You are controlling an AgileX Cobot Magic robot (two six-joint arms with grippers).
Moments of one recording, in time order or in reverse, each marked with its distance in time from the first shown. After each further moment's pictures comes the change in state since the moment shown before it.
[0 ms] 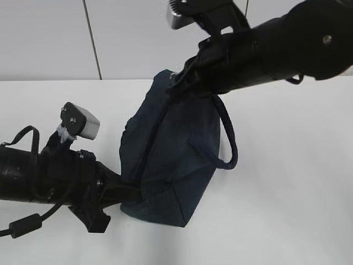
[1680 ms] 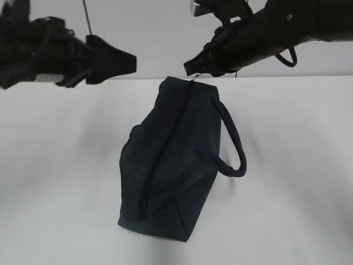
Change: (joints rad) left arm 0.024 -0.176 -0.395 0.254 -0.154 -0.740; right arm -0.158 0.233 -0.240 0.020 0.074 0.000
